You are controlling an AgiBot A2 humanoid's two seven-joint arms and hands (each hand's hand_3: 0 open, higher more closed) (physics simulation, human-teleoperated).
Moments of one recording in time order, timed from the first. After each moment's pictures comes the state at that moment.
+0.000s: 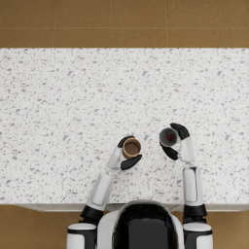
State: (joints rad) left arm 0.16 1.50 0.35 -1.63 1.56 -0.04 0.00; right arm 0.23 -1.35 0.06 1.77 1.91 0.09 0.01
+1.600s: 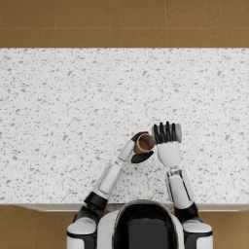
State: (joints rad) left arm 0.38 1.52 0.53 -1.36 1.57 -0.04 0.00; right arm 0.30 -1.46 0.29 1.98 3.40 0.11 0.01
